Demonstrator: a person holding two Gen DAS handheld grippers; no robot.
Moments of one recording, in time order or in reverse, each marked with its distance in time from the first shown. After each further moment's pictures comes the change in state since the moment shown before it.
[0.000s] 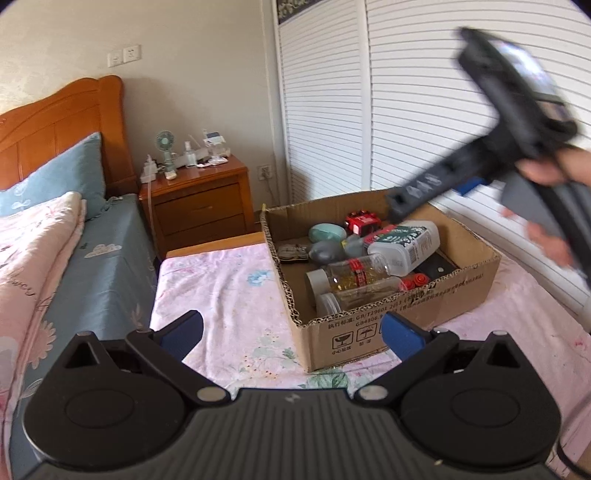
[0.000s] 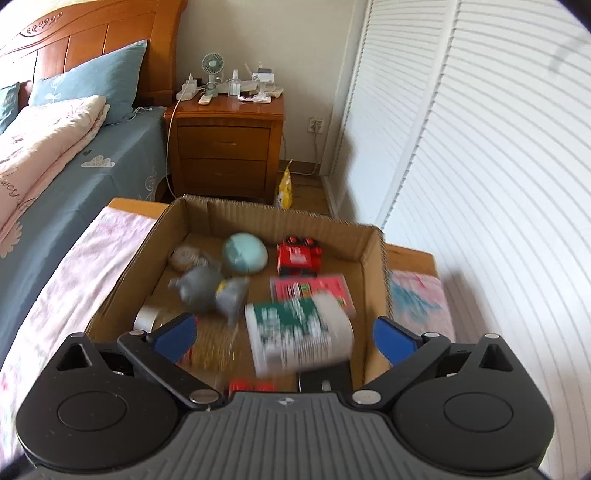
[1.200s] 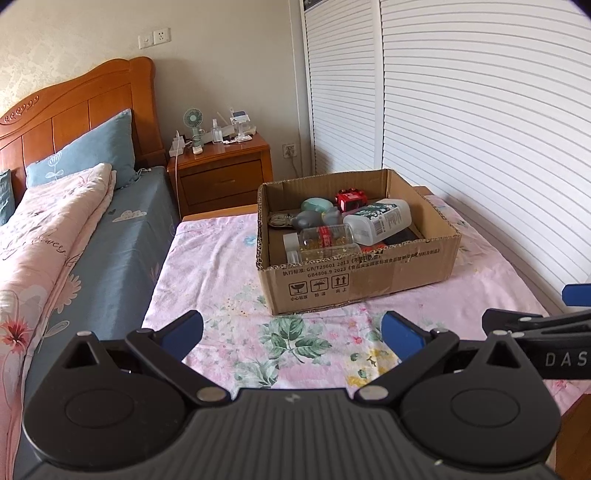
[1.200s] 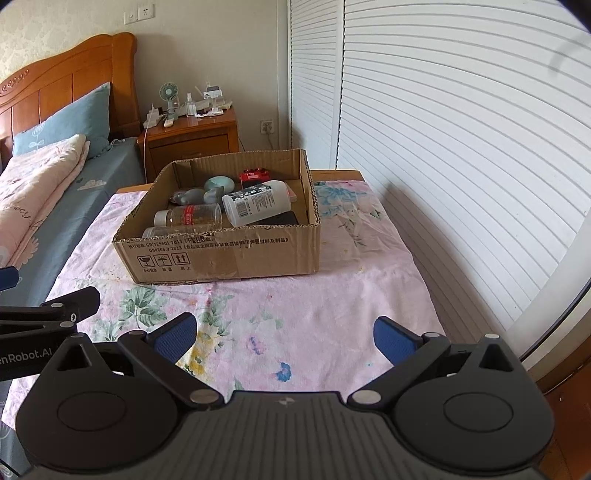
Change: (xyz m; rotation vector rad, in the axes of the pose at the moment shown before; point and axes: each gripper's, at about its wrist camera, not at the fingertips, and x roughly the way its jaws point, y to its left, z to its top) left arm -0.062 -0.061 -0.013 -0.066 0.082 0.090; right arm -0.132 -0.018 -0.166 0.227 -0.056 -0.037
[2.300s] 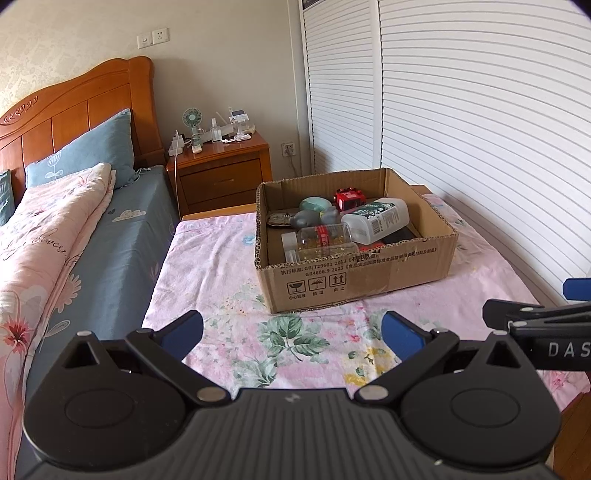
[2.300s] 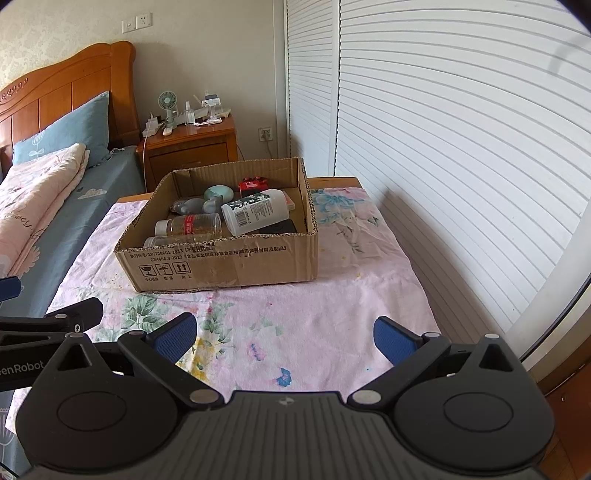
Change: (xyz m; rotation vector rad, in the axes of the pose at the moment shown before) left arm -0.002 -0.003 0.001 0.004 0.007 0.001; right arm -0.006 -0.003 0.001 0.013 -0.021 0.001
